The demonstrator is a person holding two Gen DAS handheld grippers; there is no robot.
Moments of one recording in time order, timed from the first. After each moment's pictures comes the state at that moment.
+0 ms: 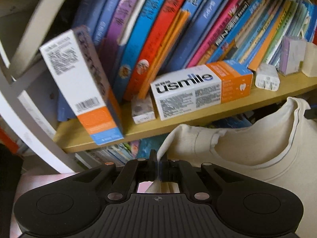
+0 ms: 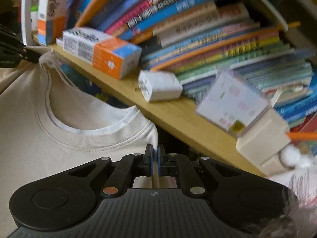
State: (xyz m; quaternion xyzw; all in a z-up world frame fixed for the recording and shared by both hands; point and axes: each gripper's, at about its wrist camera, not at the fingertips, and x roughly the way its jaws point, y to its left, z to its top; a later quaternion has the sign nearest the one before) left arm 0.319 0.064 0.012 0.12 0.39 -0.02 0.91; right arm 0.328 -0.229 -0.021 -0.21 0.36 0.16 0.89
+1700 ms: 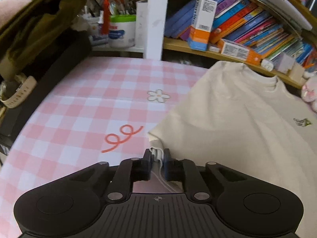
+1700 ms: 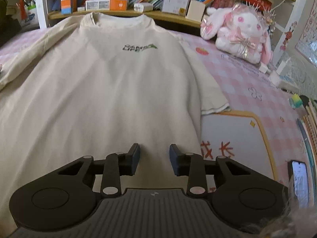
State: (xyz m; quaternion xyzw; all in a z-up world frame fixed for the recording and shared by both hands) left arm 0.073 0.240 -0.002 -0.07 0.39 0.01 0.92; right arm -0.041 -0.196 -0.031 -0.06 0.44 -0.02 0.90
